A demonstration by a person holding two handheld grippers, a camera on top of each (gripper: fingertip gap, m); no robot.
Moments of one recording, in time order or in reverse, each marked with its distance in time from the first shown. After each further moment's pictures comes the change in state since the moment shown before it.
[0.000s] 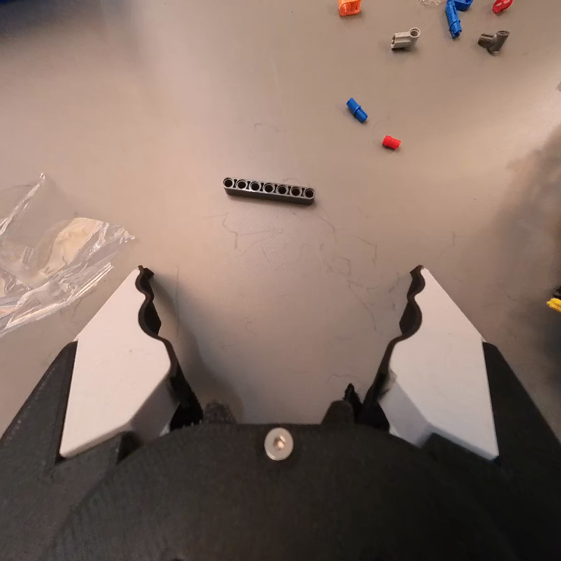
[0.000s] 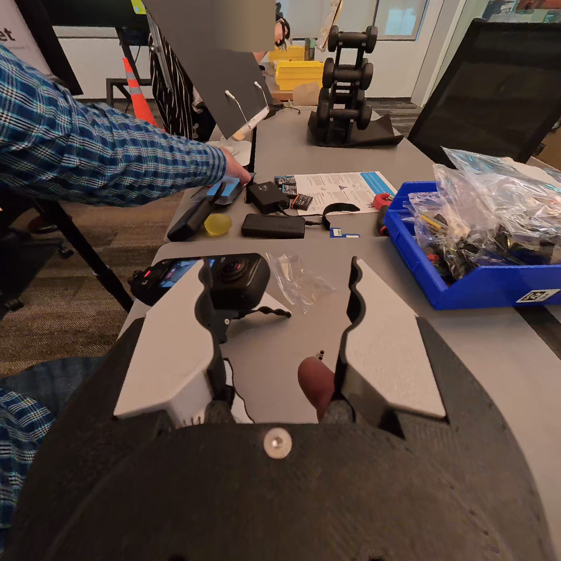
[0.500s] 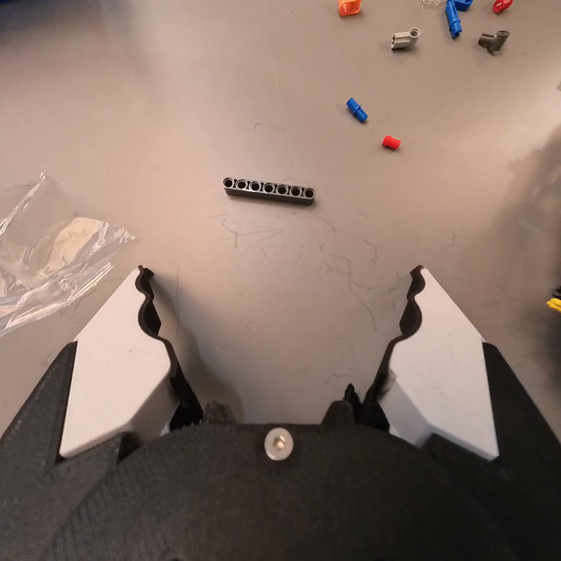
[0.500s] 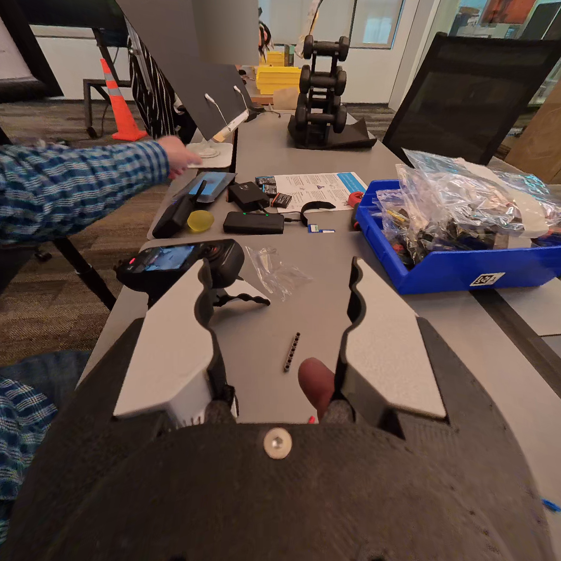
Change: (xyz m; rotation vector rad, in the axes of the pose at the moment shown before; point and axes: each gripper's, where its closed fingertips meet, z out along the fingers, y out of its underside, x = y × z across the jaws) left arm 0.000 0.000 0.000 0.000 0.000 0.000; right arm 0.022 -0.001 -0.031 0.010 0.058 -0.008
